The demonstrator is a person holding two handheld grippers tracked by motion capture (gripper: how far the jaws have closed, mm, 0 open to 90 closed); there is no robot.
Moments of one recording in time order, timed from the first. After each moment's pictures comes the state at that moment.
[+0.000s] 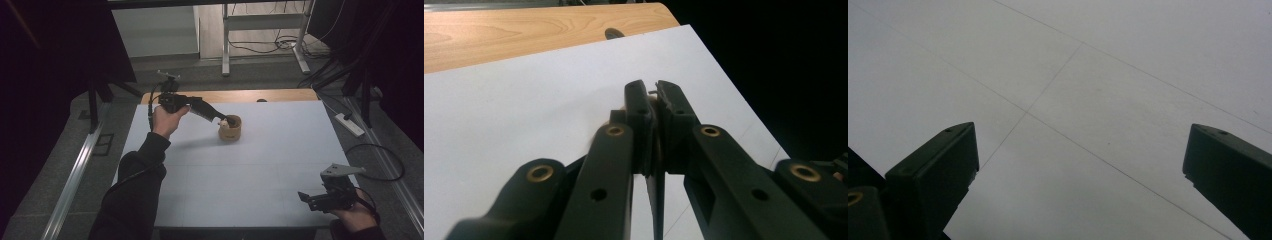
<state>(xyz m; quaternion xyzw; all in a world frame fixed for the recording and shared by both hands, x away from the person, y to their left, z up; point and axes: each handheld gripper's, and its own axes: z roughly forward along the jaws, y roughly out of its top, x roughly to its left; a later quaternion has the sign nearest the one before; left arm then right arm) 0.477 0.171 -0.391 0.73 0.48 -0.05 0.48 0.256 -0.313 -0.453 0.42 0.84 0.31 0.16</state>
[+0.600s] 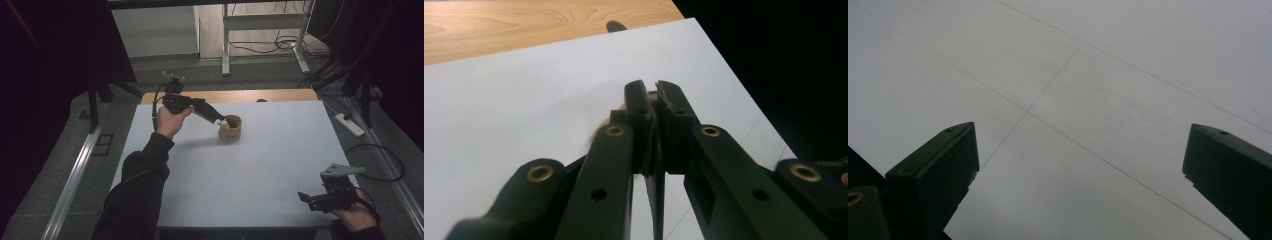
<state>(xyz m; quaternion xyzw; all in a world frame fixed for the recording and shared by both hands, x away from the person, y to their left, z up) 0.481 0.161 -0.397 0.74 0.48 -0.05 0.46 0.256 -0.313 -0.453 0.42 0.84 0.31 0.16</state>
